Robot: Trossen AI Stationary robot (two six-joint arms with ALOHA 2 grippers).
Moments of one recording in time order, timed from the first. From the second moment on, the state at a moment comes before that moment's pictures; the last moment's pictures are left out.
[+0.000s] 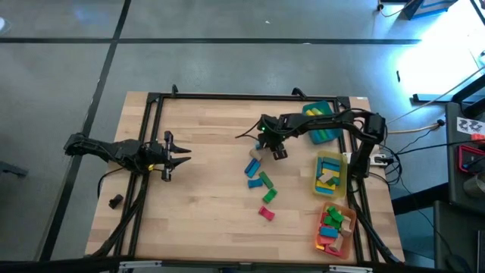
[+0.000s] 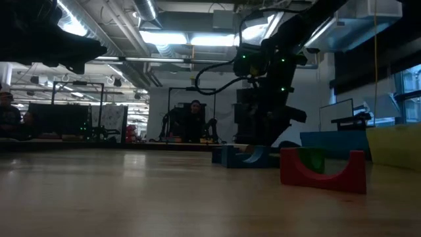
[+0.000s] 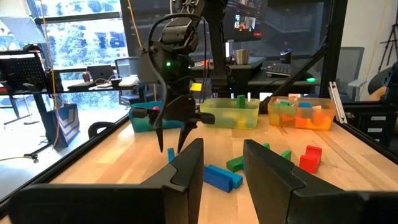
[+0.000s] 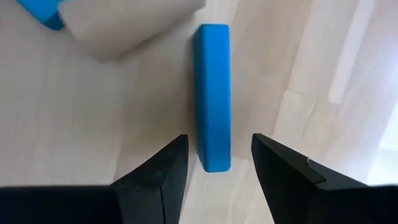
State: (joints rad) left arm -0.21 0.01 0.01 0.06 -0.33 0.08; right arm -0.29 1.82 1.15 -0.57 0.03 -0.59
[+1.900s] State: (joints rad) left arm -0.21 0.01 0.01 0.06 -0.32 0.08; right arm 0.24 1.40 1.18 -1.57 0.34 0.58
